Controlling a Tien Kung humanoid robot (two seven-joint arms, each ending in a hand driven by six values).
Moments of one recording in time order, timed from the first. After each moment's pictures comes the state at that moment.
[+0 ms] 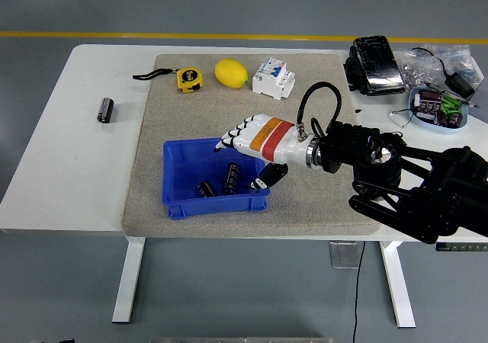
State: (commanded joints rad) left arm -0.21 0.16 -0.33 -0.23 0.47 0.23 0.17; right arm 1.00 -0.22 0.24 1.15 -1.98 -0.09 0.10
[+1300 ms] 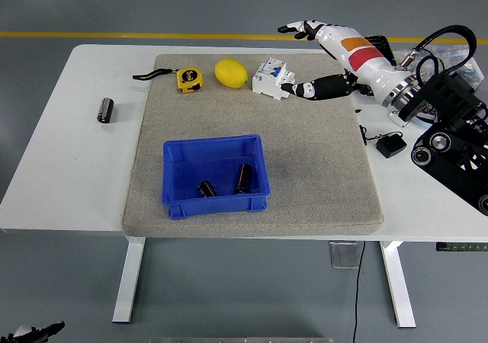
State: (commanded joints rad) left arm -0.27 0.16 -0.22 -0.19 0.28 0.31 0.12; right arm 0.87 -0.43 0.61 1.27 -1.56 -0.27 0.14
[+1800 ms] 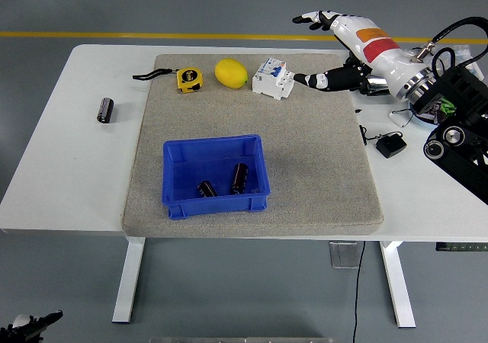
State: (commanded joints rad) left arm -0.29 0.16 -0.23 -0.18 0.30 0.32 0.12; right arm 0.87 -0.44 0.64 1.25 -1.60 -0.26 0.14
